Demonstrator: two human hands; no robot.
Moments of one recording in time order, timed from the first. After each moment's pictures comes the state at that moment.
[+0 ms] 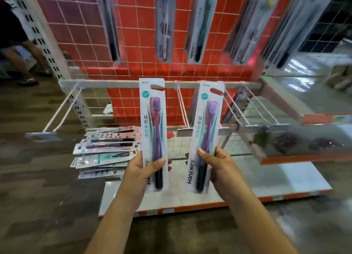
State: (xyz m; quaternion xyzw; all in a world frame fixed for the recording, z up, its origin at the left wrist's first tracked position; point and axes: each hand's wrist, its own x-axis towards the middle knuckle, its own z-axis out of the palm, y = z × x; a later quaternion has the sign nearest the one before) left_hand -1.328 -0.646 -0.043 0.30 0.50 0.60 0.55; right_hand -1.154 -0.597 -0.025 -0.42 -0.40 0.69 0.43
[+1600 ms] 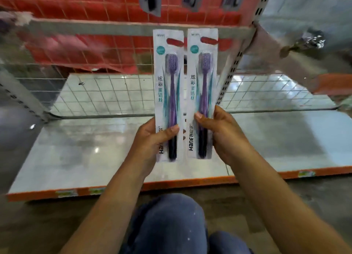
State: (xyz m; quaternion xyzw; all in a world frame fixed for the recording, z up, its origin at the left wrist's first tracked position) left_hand -1.137 -0.478 -0.460 0.32 0.50 0.59 0.55; right_hand -0.997 -0.427 -0.439 -0.45 -0.46 0.65 0.41
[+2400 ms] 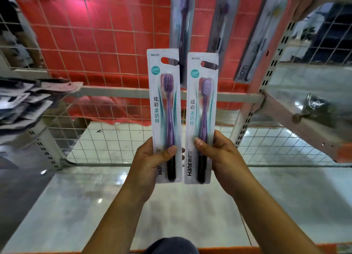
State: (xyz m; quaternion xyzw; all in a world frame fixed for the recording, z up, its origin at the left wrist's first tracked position) left_hand -1.199 -0.446 -0.414 0.38 0.41 0.67 0.49; right_hand -1.053 -0.395 -0.395 -0.32 -0.55 0.64 0.43
